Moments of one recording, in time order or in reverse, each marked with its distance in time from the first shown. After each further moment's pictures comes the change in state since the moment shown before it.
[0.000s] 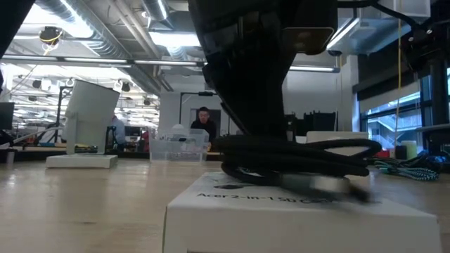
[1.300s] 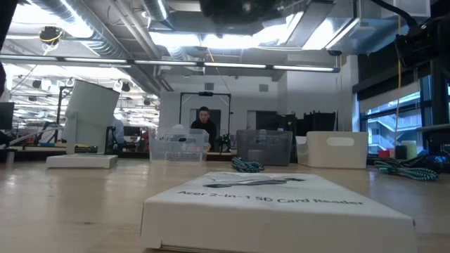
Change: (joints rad) left arm 0.236 -0.472 -0.007 -0.238 -0.026 0.173; right arm 0.000 0.000 -0.001 0.040 0.070 -0.018
